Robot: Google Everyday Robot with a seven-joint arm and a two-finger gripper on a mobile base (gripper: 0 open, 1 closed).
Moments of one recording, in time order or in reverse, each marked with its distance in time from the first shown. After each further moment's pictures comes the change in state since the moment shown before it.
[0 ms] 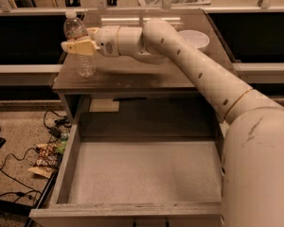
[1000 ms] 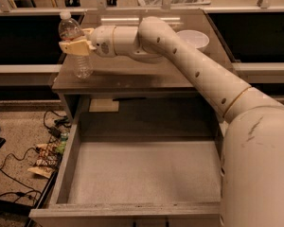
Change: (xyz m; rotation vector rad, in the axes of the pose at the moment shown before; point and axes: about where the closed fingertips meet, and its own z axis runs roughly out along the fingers) arm -0.002 0.009 0.011 -0.009 0.019 -0.026
